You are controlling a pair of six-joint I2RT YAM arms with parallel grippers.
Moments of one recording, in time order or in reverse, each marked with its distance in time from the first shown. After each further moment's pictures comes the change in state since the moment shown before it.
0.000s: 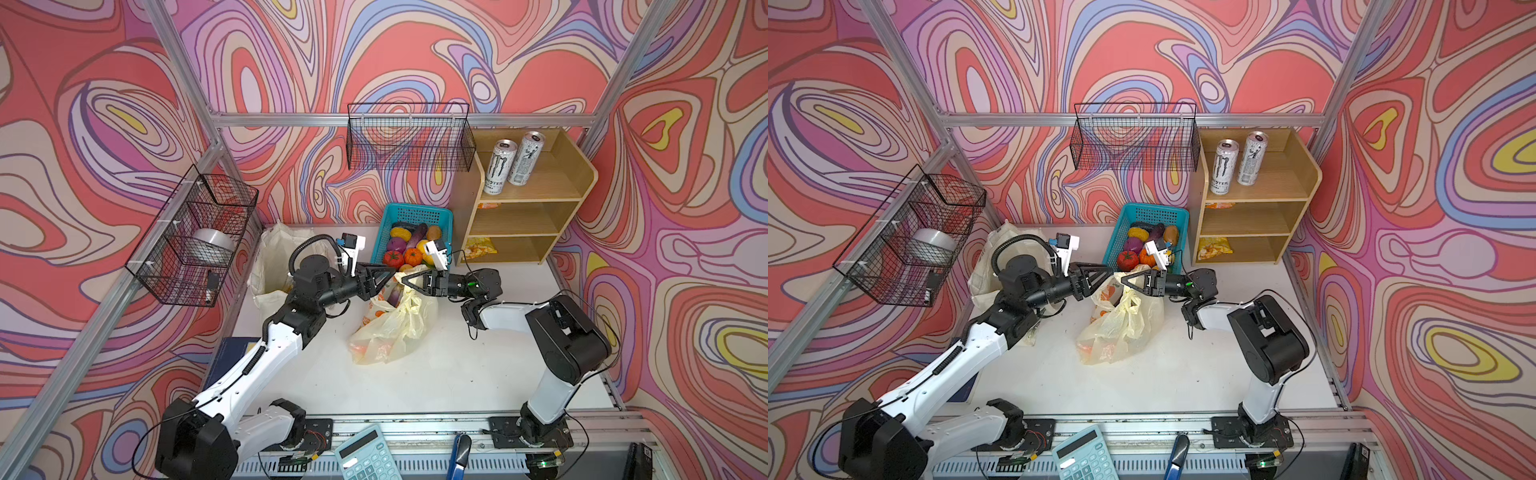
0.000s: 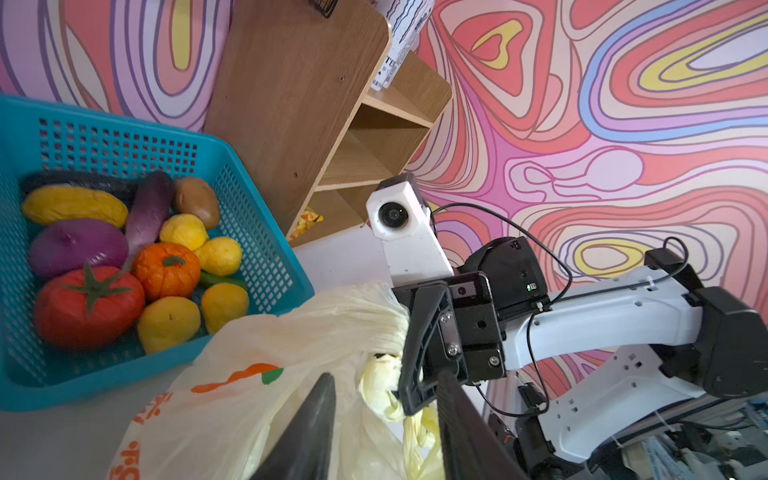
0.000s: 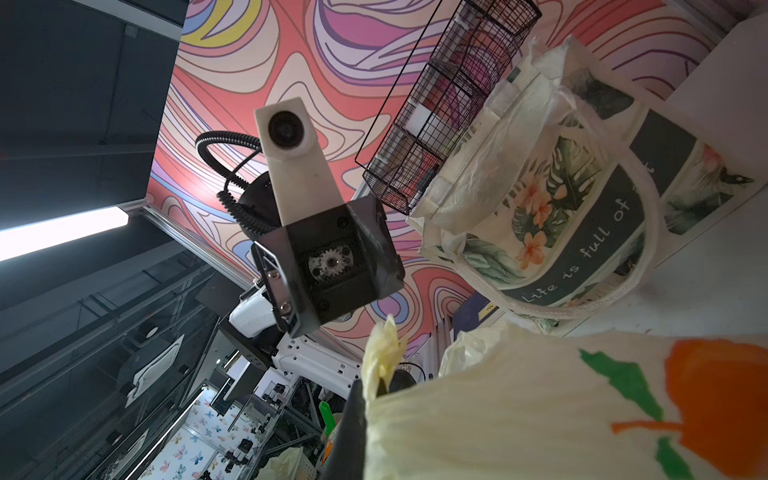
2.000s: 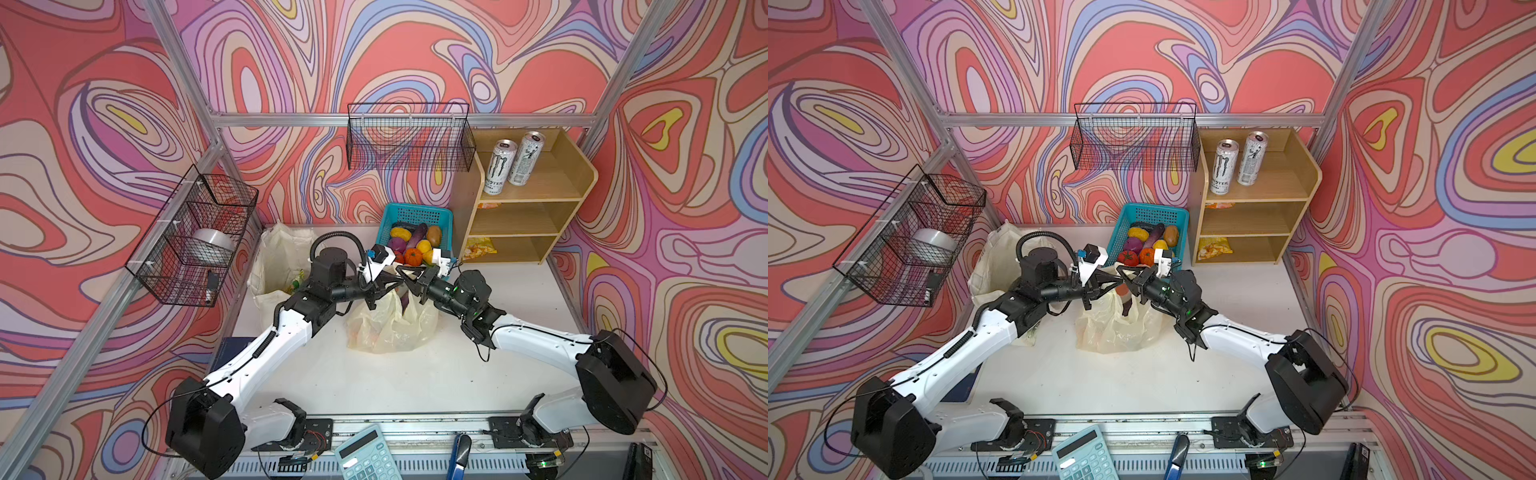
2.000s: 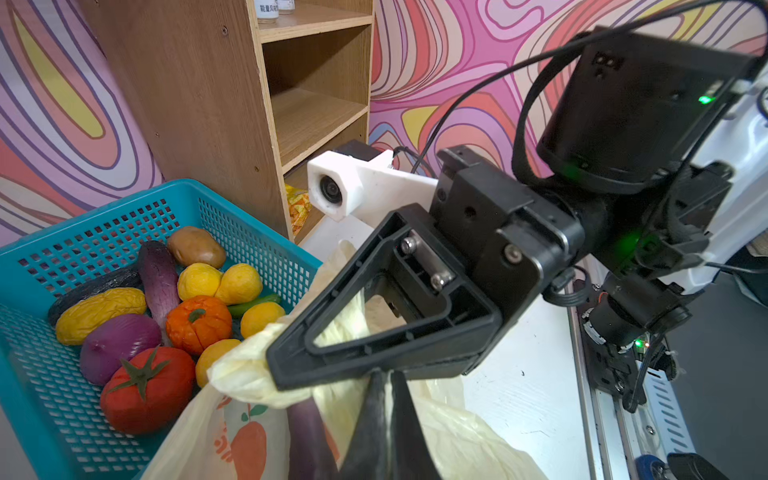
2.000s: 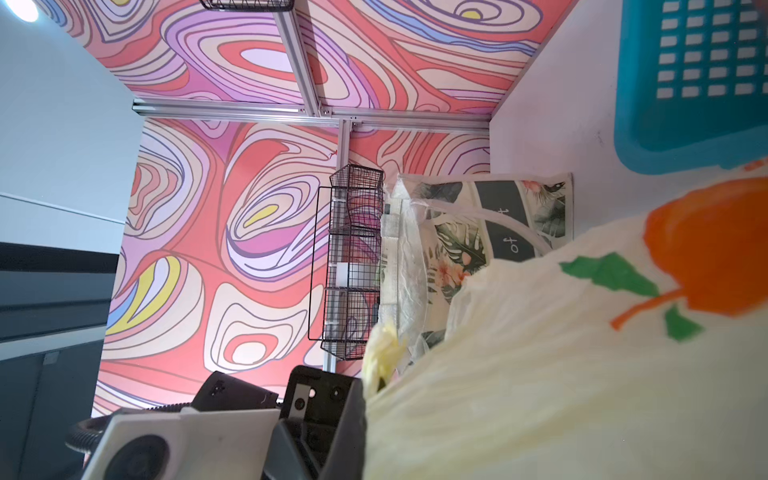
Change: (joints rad) left arm -0.065 0.091 0.111 -0.225 0.058 0.691; right arm 0.229 -0.314 -0.031 -0.717 0.786 0.098
